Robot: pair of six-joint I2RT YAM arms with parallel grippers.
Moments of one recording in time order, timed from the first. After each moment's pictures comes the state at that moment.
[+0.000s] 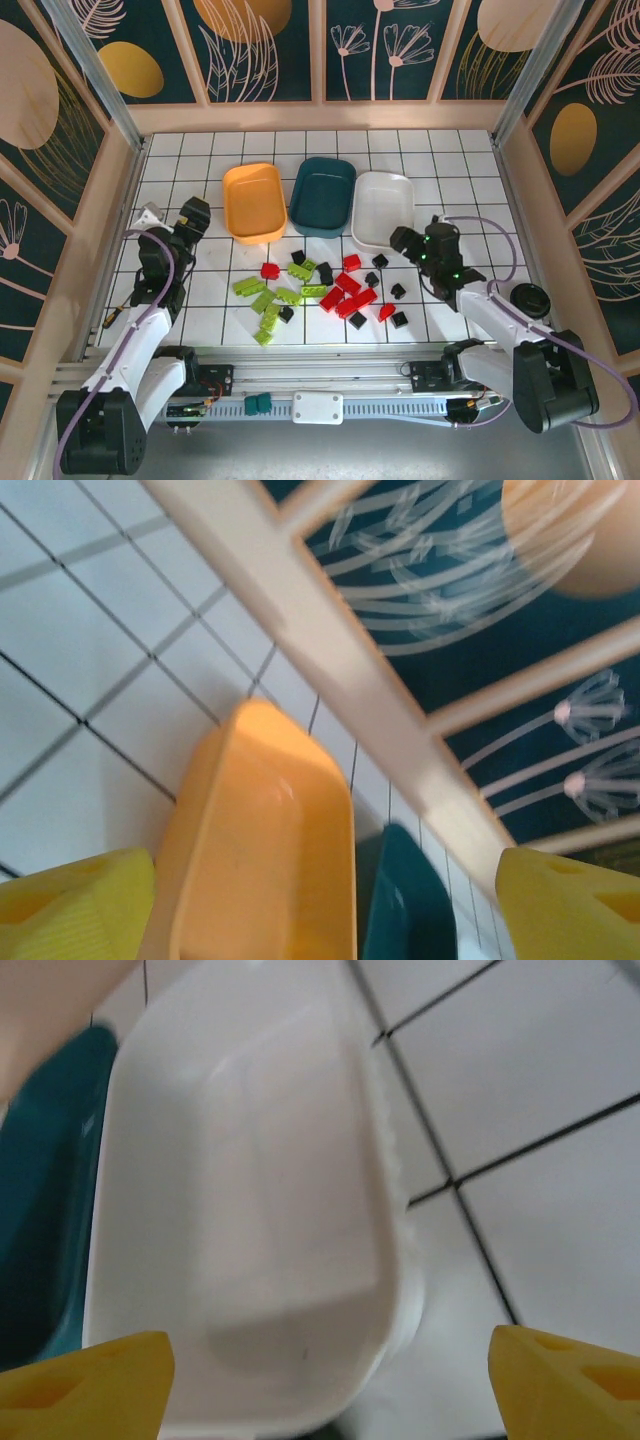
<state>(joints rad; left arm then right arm) -0.04 0.89 0.41 0.26 0.07 -0.96 0.35 1.07 0.43 -0.01 0.03 0.74</state>
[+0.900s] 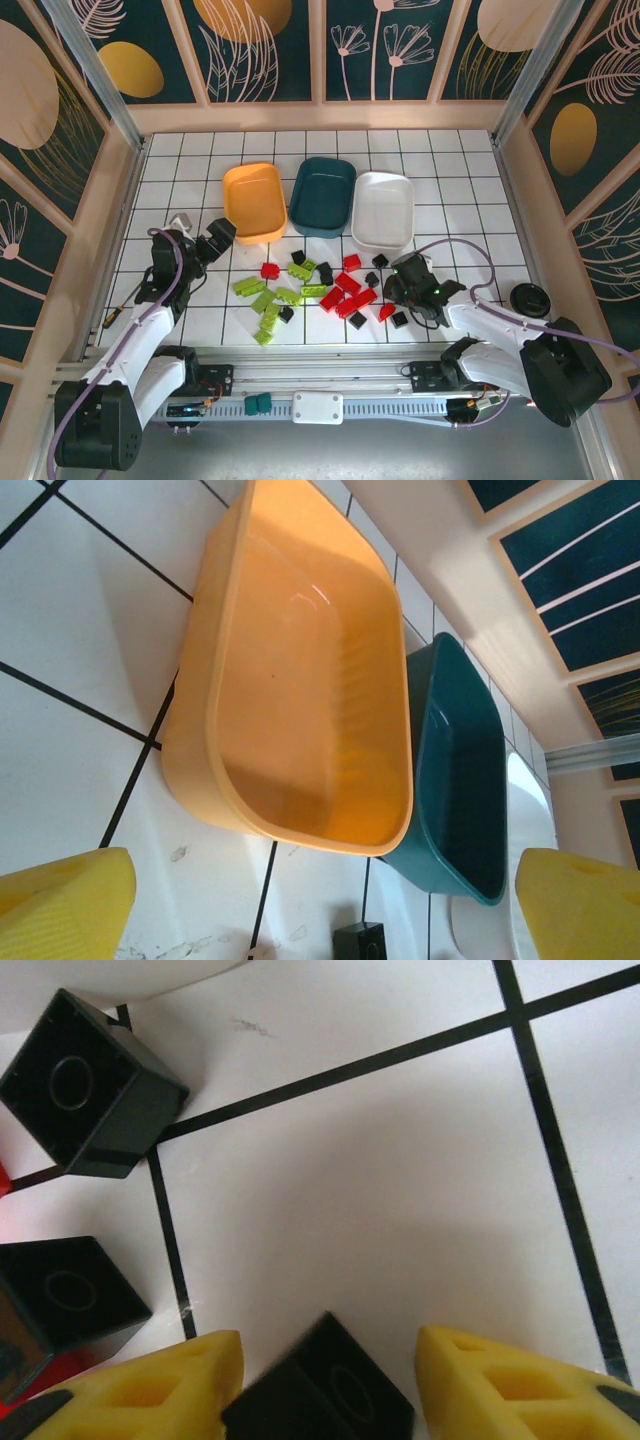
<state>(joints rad) -0.08 0.92 0.39 0.07 0.26 -0.88 0.63 1.09 0.36 -0.33 0.18 0.82</state>
